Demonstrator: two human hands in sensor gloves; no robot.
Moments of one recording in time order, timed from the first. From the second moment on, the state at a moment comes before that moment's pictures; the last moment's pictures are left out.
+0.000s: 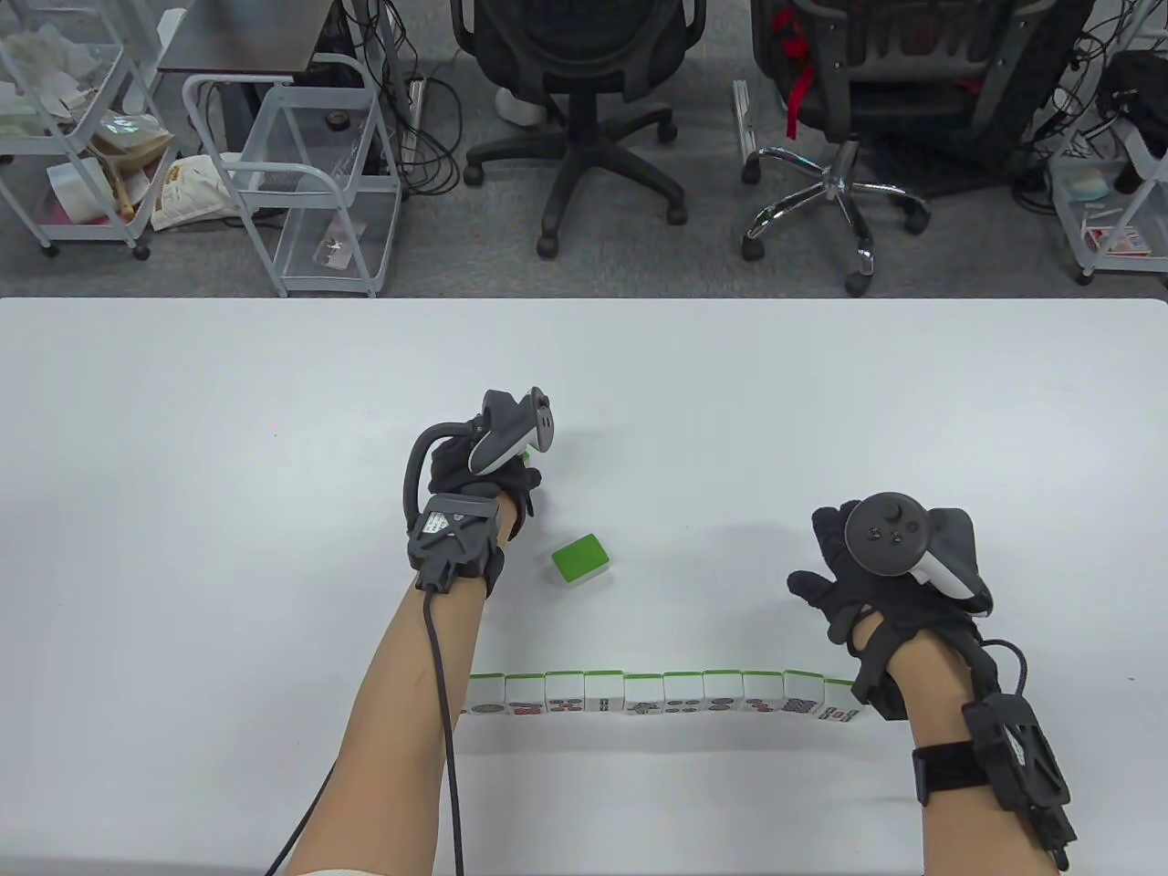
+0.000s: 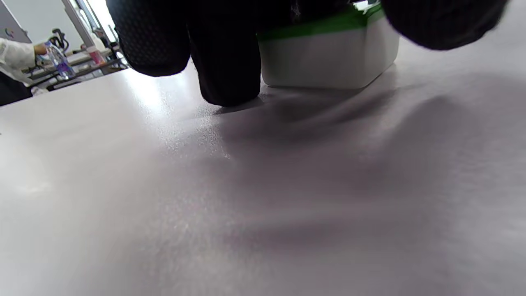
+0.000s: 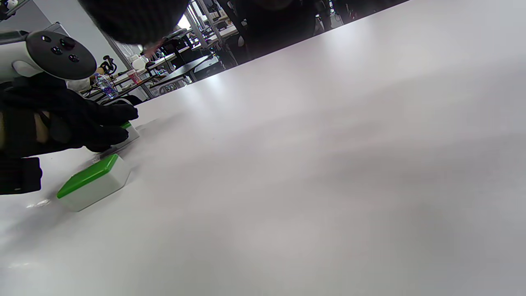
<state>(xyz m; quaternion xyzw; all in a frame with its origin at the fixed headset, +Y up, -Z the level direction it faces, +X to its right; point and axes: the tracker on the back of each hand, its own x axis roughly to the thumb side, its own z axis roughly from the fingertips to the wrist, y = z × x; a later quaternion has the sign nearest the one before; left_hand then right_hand) -0.123 -0.754 -0.456 -0.16 0.08 -0.12 0.98 0.251 -0.692 -0.303 0.05 0.14 0.97 0.19</state>
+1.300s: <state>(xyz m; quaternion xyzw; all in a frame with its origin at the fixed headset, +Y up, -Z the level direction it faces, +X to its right) -0.235 -0.739 -0.253 -0.44 -0.13 0.04 0.89 0.246 -0.688 -0.297 0.07 0.14 0.97 0.21</state>
